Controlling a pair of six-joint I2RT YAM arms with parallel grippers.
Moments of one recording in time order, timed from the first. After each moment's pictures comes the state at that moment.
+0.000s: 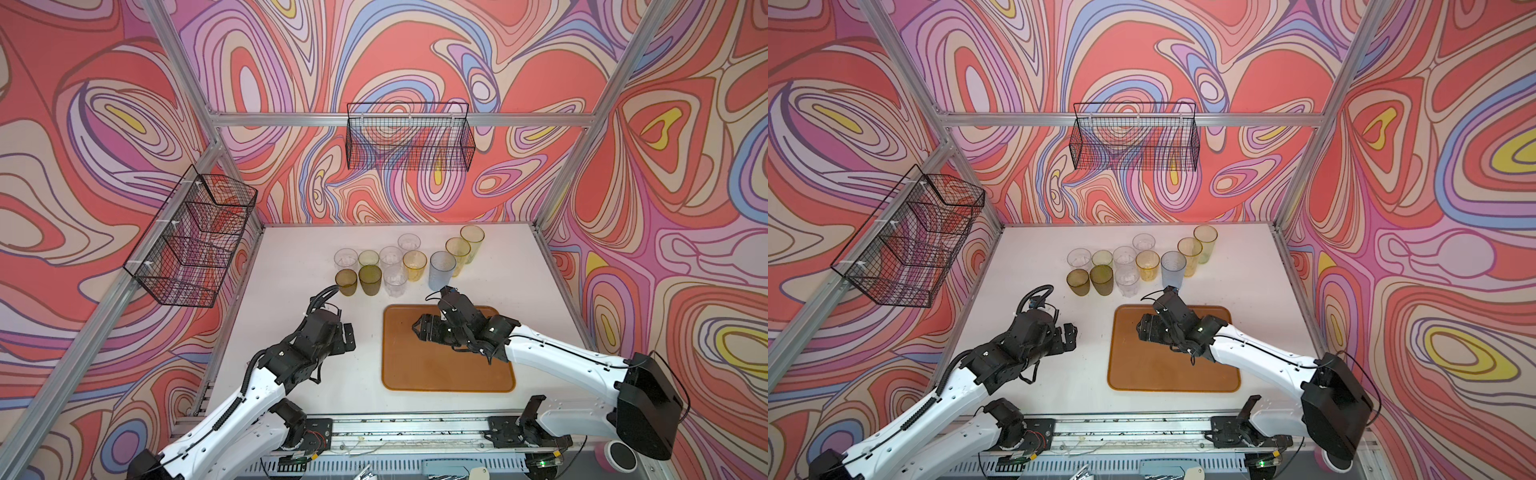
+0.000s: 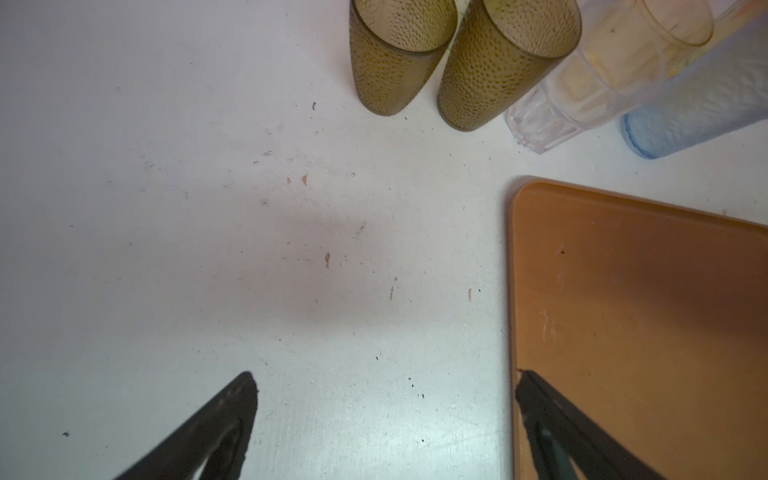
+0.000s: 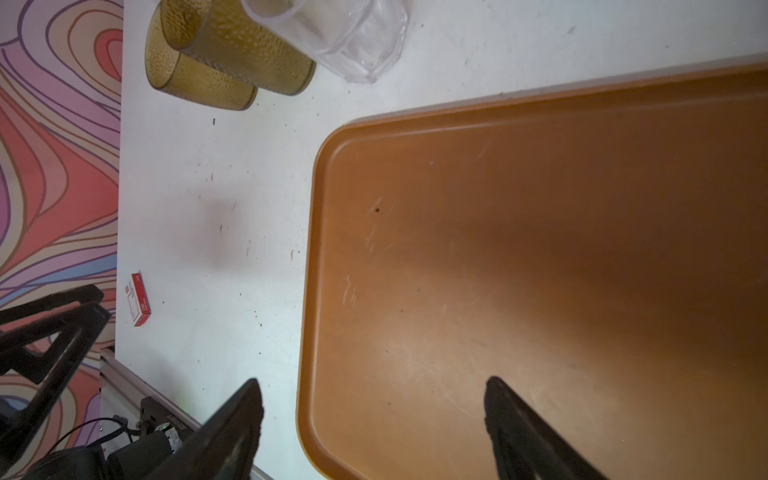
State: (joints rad) left arm -0.61 0.83 0.60 -0.64 -0.25 -0.67; right arm 0.79 1.26 0.79 -0.38 -0.01 0.87
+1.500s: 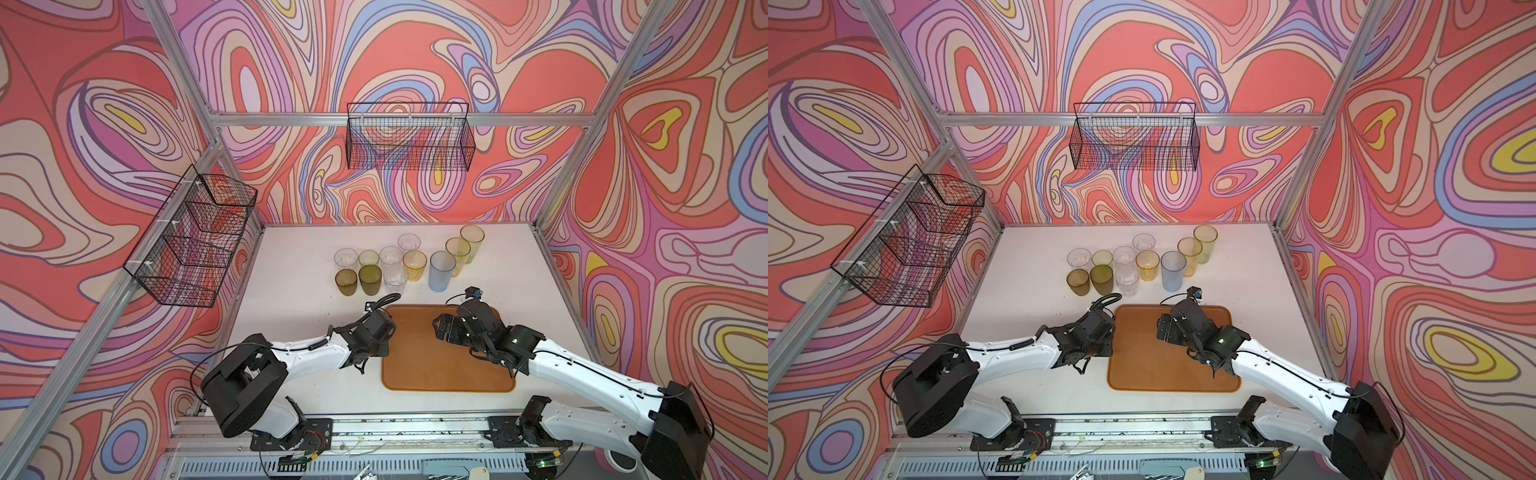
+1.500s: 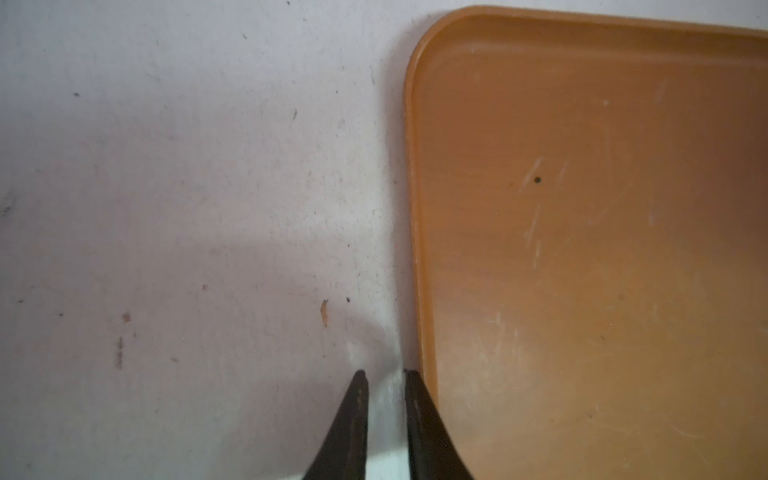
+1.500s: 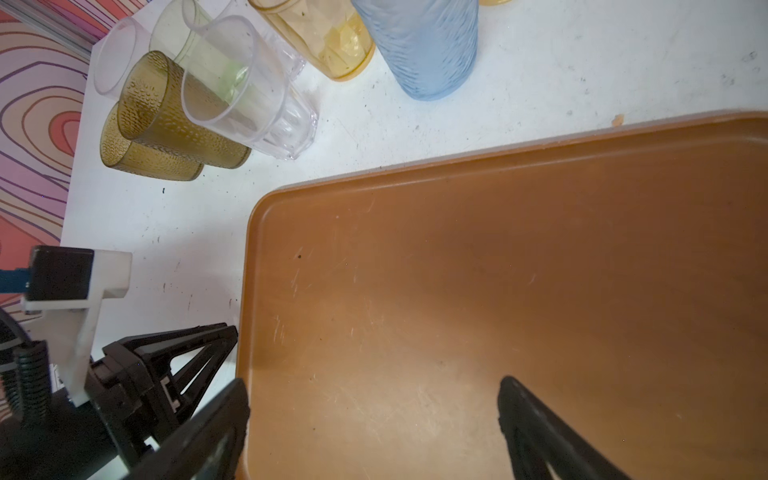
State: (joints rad) left arm -0.83 1.49 0.67 -0.24 -0.19 -0.76; right arm 0.77 1.08 0.70 -0.45 0.19 0.86
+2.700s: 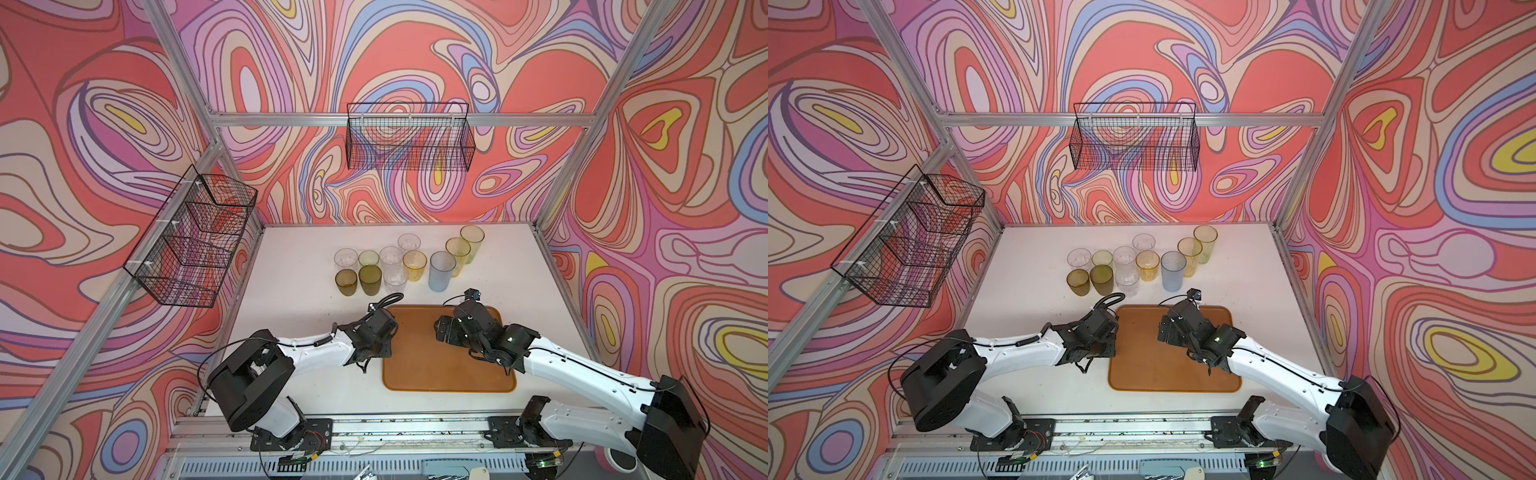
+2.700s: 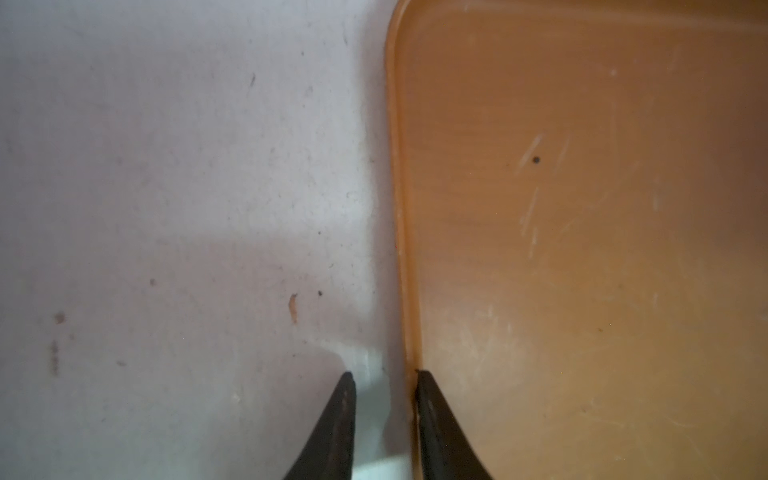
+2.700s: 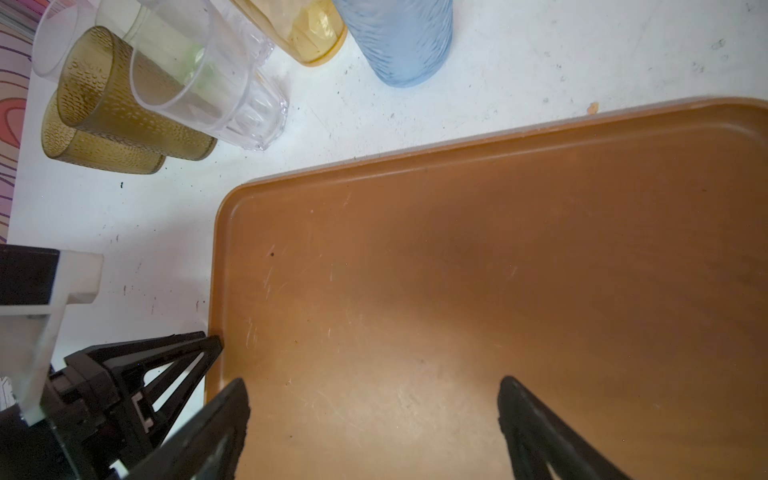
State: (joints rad) left arm -0.83 1.53 0.70 -0.27 -0.13 -0.77; right arm 0.77 1.12 0.70 -0.47 0.21 0.86
